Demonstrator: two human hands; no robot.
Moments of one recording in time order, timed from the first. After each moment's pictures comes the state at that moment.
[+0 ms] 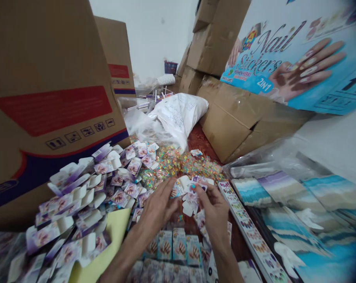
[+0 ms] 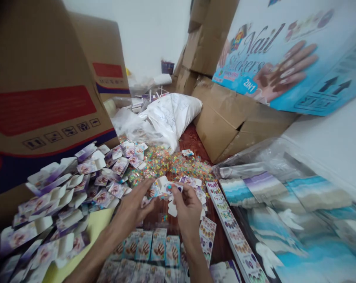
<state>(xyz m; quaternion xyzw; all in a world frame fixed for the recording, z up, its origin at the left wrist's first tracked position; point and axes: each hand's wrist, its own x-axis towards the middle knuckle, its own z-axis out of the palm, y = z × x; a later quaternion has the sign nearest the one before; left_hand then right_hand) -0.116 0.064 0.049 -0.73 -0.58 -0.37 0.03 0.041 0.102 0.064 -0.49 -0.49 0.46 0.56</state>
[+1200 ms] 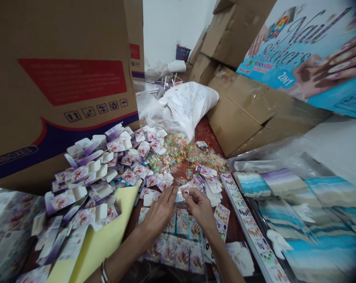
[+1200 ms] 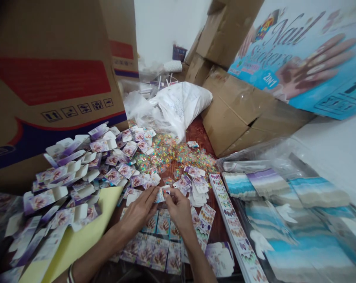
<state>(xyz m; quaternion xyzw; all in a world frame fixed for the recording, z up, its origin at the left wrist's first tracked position) -0.107 0.014 -0.014 -0.75 -0.62 -0.21 0.03 0.034 0.072 0.007 -0.48 -0.63 0.49 0.35</state>
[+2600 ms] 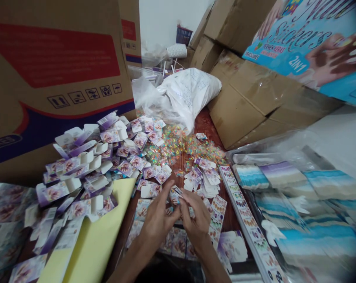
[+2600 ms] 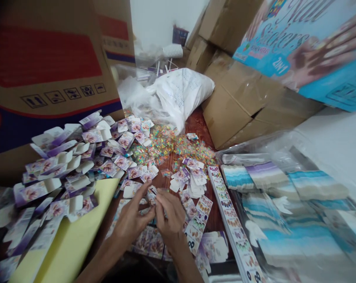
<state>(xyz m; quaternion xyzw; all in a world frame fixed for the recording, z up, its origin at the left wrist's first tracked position) -0.087 -0.013 0.011 -0.55 -0.65 -0.46 -0.26 0.031 0.031 0.011 -0.32 -0.77 0.17 0.52</state>
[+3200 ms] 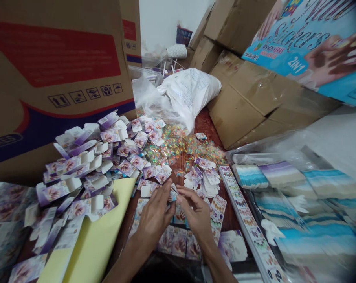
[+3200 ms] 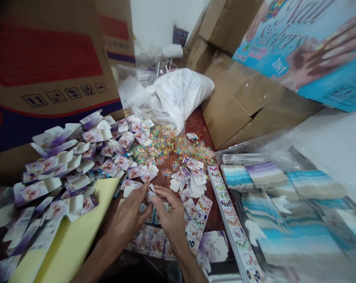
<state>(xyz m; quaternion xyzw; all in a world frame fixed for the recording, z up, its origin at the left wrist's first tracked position) -0.097 -0.013 0.009 -0.67 -0.66 -0.33 -0.05 0.024 0.033 0.029 -0.43 -0.65 0.46 0.42</state>
